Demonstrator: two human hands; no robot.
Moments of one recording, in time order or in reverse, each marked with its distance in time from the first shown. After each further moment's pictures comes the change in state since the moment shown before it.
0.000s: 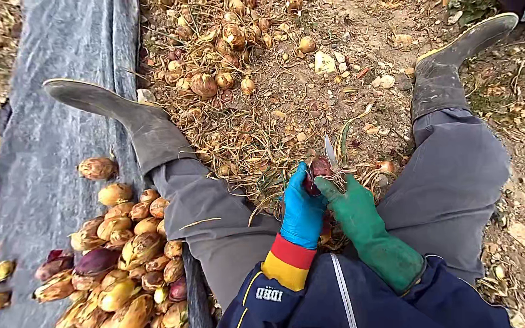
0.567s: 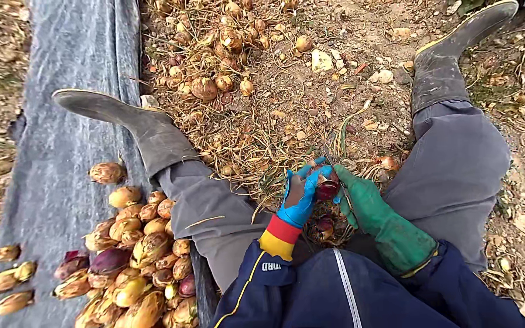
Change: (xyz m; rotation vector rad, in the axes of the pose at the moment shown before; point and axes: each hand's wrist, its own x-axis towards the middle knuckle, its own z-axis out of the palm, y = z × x) left_hand 0.037 -0.001 -0.046 0.526 -0.326 0.063; right_hand 0.019 0.032 -0.014 0.492 -0.387 0.248
